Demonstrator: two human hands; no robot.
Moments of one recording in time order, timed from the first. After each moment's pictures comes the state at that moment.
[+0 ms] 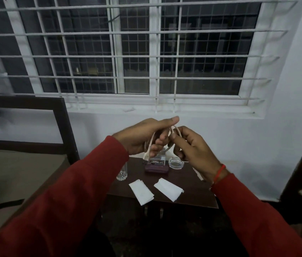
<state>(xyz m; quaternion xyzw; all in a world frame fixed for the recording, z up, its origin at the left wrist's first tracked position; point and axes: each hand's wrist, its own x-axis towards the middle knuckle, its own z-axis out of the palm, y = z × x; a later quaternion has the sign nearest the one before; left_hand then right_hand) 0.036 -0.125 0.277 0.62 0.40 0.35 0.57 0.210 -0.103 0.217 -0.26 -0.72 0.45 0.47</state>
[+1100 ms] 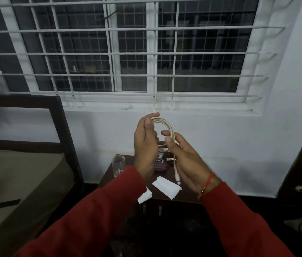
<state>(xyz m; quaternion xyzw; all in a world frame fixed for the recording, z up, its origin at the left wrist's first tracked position) 0.077 -0.115 0.207 0.47 0.39 0.75 0.25 0.189 -0.118 0.195 -0.29 -0.57 0.60 0.48</state>
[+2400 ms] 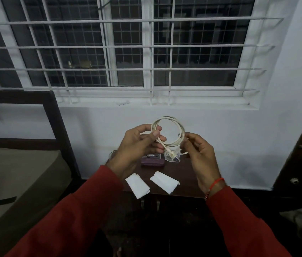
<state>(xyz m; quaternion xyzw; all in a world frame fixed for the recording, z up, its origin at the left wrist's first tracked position) 0.041 -0.130 0.202 0.52 0.37 0.61 0.48 0.224 -0.099 0.164 -0.39 -0.55 0.42 0.61</state>
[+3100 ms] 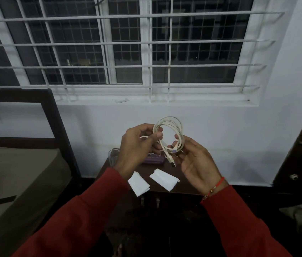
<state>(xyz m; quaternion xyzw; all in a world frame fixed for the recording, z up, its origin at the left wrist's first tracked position) 0.048 -0.122 0.191 0.55 0.46 0.61 0.32 0.221 -0.110 0.168 -0.22 -0.39 0.70 0.56</state>
